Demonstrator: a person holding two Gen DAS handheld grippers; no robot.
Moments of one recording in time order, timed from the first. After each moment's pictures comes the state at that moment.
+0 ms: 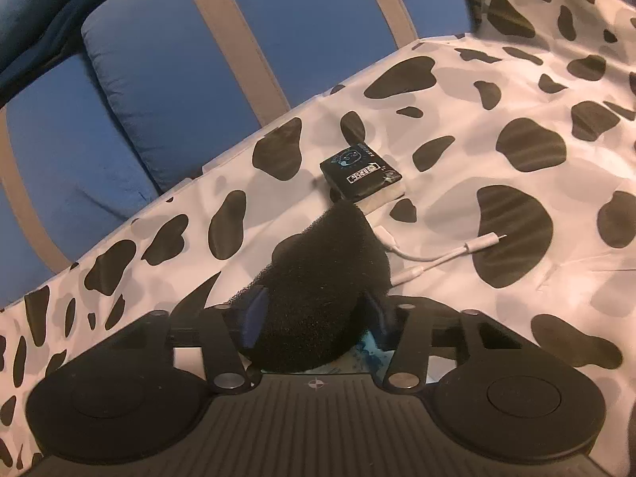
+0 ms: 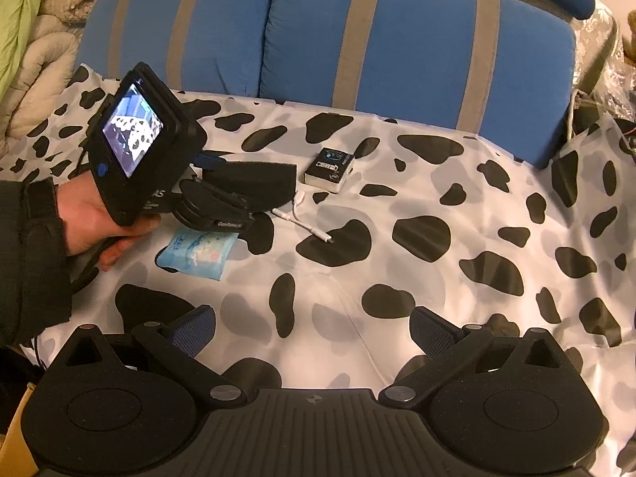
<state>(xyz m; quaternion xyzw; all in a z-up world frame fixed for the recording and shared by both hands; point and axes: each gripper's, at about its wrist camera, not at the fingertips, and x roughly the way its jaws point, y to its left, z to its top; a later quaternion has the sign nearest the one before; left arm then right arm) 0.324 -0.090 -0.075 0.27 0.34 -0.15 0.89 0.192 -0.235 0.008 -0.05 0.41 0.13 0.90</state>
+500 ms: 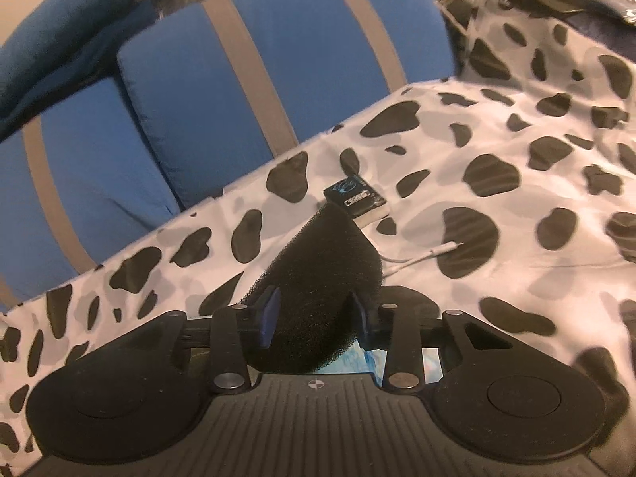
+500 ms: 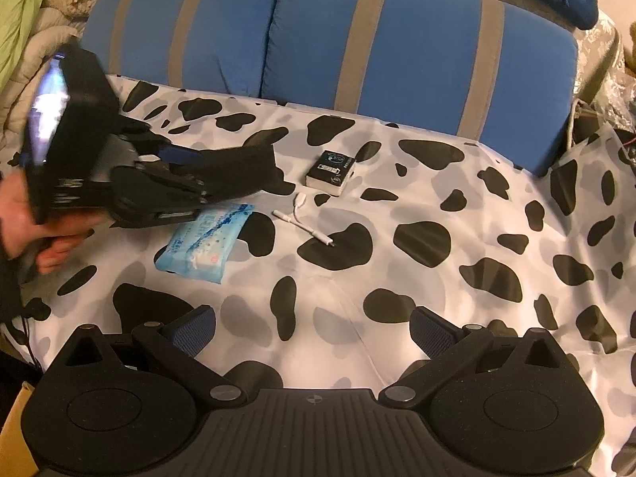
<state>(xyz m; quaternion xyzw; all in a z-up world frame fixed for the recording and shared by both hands) 0.264 -0.067 -0.031 0.25 0.30 -0.17 0.90 0.190 -0.223 0.009 -0.06 0.41 0.12 0.90</state>
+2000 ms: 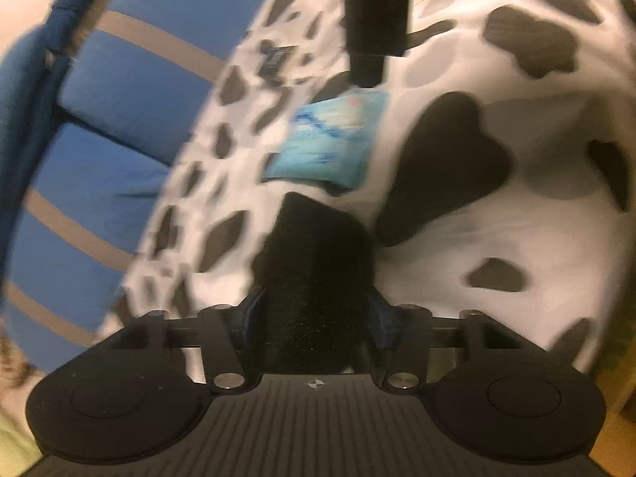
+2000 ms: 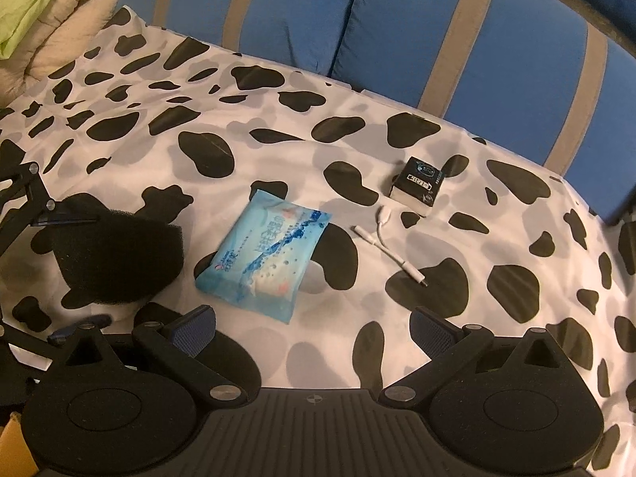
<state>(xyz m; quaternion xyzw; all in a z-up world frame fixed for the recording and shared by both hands) 0.157 -0.027 -0.096 0.53 0.32 -0.15 0.77 0.244 -0.135 -0.028 -0.13 0.42 0.18 0.88</state>
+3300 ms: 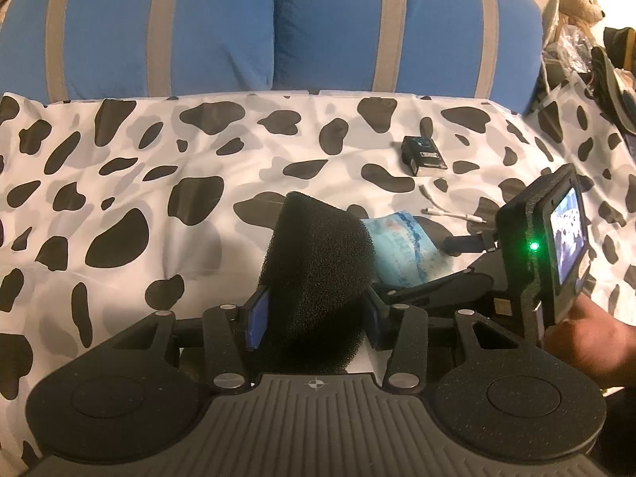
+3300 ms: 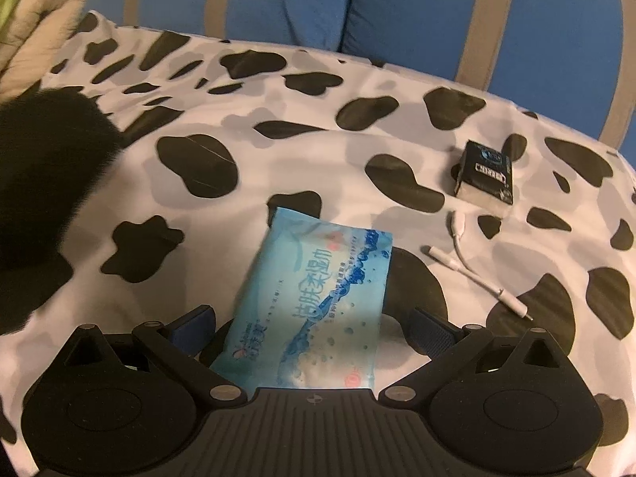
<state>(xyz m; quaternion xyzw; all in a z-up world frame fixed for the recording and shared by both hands) 0.228 0.063 0.003 0.02 0.44 -0.10 0.89 0.306 -0.078 -0.091 -0.06 0.44 0.16 0.88</state>
